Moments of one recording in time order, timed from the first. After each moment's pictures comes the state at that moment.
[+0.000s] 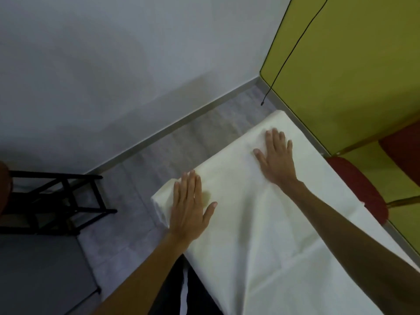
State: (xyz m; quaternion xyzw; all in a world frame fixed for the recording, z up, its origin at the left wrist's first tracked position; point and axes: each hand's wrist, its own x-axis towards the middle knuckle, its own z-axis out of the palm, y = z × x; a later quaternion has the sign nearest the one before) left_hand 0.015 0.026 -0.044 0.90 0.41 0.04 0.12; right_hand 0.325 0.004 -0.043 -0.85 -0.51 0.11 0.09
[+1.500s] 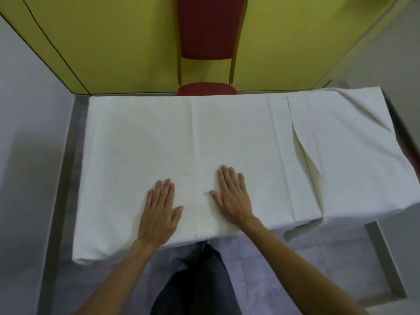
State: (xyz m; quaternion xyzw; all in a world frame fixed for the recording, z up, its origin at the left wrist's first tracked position) left_hand 0.022 -0.037 -0.058 0.99 -0.11 -0.06 0.10; right_hand 0.064 -0.296 -0.062 -0.98 -0.12 0.09 0.09
